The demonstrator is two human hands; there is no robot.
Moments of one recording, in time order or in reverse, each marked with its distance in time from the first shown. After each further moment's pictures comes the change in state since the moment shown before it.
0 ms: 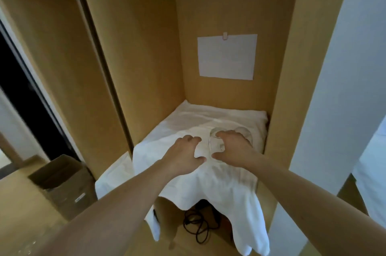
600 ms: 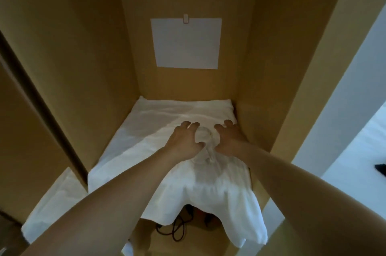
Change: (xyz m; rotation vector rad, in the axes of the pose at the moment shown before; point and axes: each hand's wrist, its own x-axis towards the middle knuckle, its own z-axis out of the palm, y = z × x) left_hand 0.135 -0.019 0.023 -0.153 -0.107 0.273; right_hand 0.060 0.020 0.012 -0.123 -0.077 0.469
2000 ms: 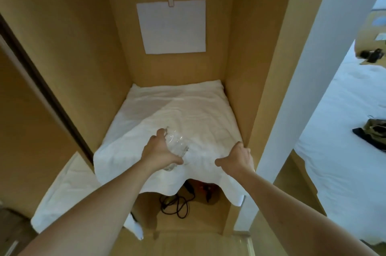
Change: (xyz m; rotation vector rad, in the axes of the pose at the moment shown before) left_hand -0.108 -0.060 0.027 -0.217 -0.035 -0.301; right_hand -0.123 0.000 0.107 0.515 0.163 0.540
